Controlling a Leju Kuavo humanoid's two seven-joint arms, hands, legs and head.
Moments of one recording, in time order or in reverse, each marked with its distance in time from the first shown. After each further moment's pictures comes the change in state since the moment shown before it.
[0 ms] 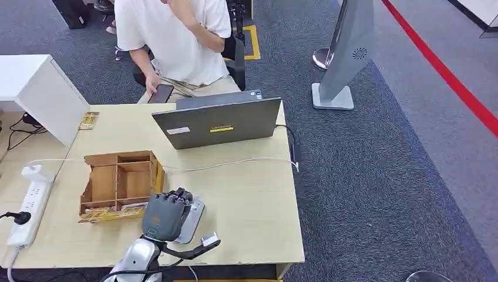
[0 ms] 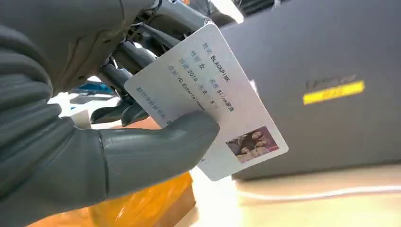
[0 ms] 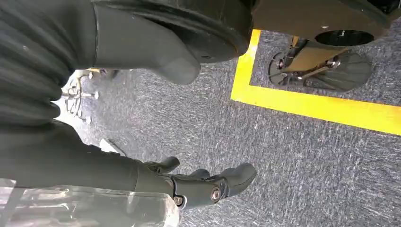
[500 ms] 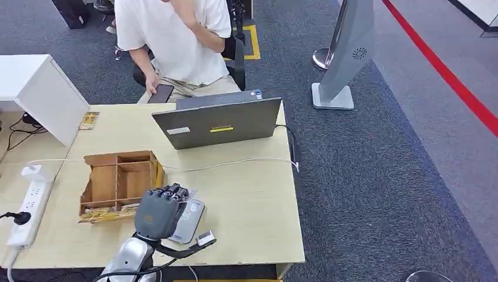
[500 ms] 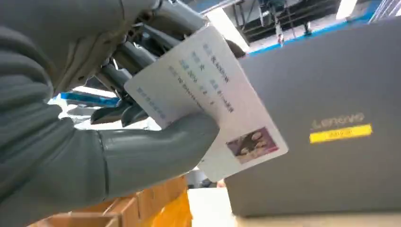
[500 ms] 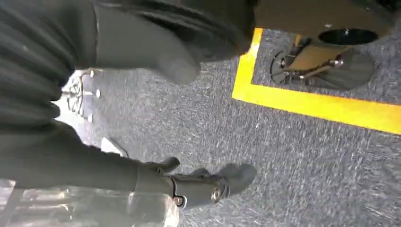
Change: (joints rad) left arm 0.014 0.015 0.019 -0.075 0.003 0.054 -0.085; right arm 0.000 -0.001 0.000 0.000 0.002 -0.002 -0.002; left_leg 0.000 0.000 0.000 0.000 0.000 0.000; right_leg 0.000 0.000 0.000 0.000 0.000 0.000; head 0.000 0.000
